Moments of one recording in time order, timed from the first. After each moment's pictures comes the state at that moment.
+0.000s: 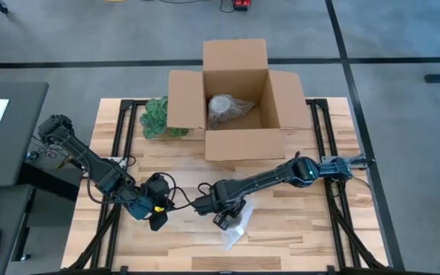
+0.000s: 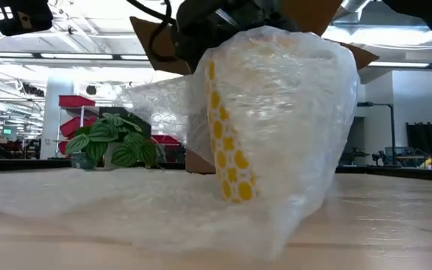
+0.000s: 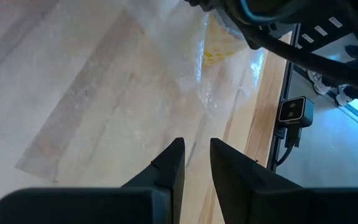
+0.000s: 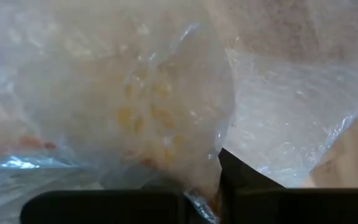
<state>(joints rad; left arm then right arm) -0.67 1.16 0.93 -0.67 -0.37 -1.08 0.29 2.47 2.33 -1.58 -0.13 0.88</state>
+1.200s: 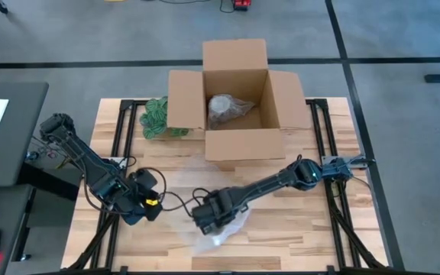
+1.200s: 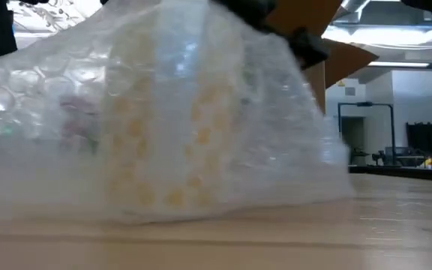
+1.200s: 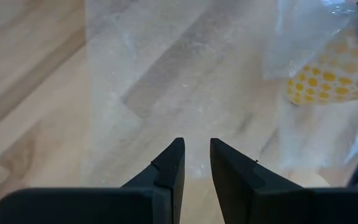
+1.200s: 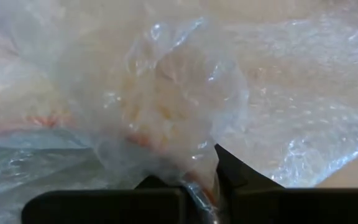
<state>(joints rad) -0.76 1.16 0.93 -1.04 -0.47 -1.49 0.34 2.47 2.31 -1.27 -0.06 1.38</state>
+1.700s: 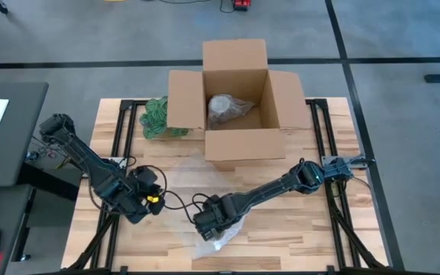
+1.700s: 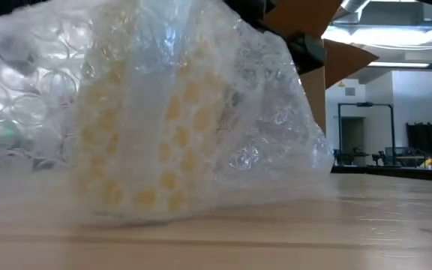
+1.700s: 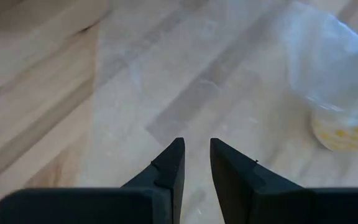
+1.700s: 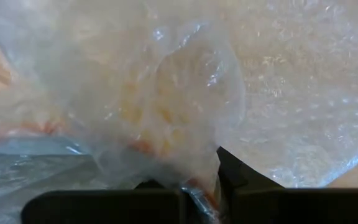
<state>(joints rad) -0.76 1.16 0.88 -1.05 -0.61 -1.53 0.39 2.46 2.24 -1.18 -0.08 1.35</state>
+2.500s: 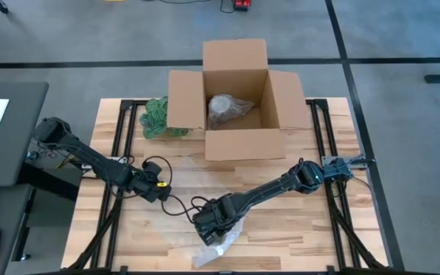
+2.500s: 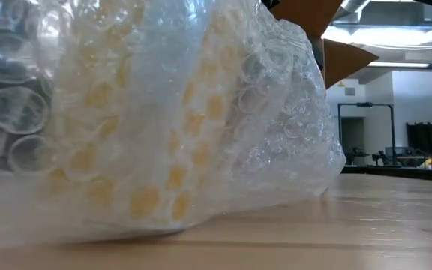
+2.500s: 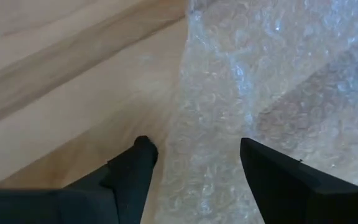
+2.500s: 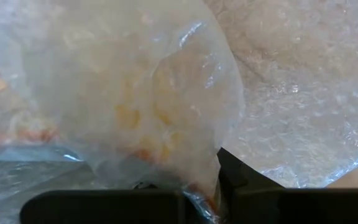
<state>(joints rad) -0.47 1.15 0.37 -0.52 -0.36 -1.50 0.38 2.45 2.24 -1.15 -0.17 1.25</state>
